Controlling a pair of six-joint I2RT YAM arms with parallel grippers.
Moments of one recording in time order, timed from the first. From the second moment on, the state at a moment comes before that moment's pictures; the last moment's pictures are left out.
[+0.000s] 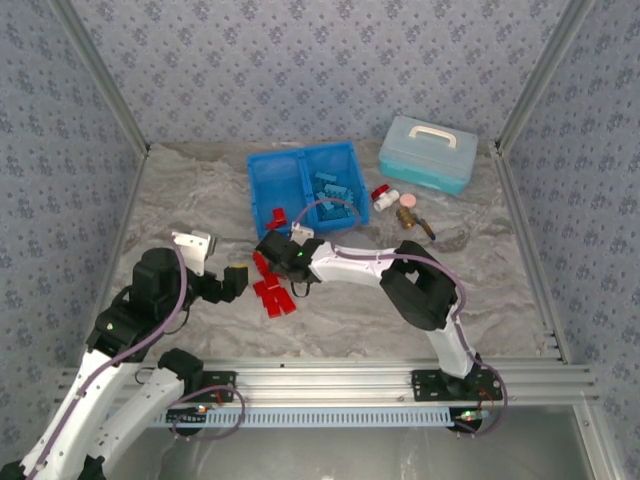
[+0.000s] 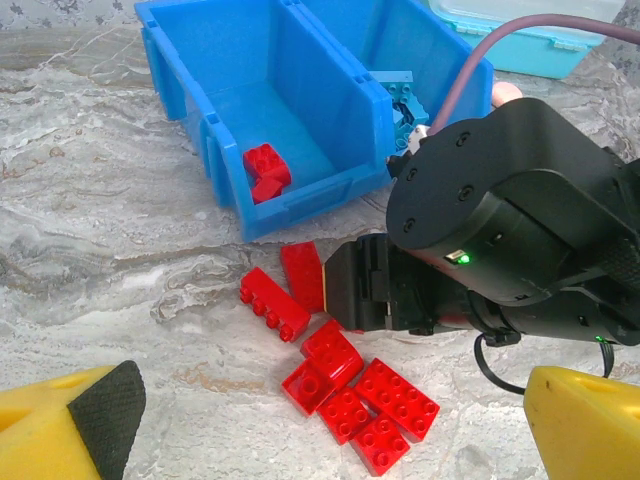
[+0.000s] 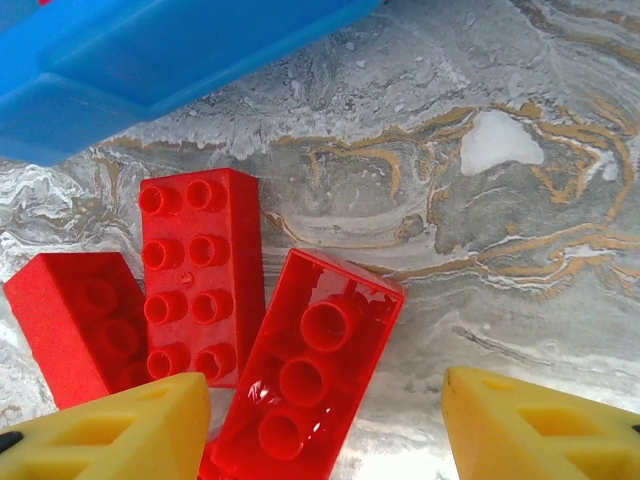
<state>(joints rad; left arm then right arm) -0.48 0.55 0.81 -0.79 0.02 -0.19 1.03 2.07 1.49 -0.50 0.32 1.13</state>
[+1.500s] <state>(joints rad) -0.48 0.55 0.81 -0.79 0.02 -0.18 1.03 1.93 1.25 -0.45 0.30 0.97</state>
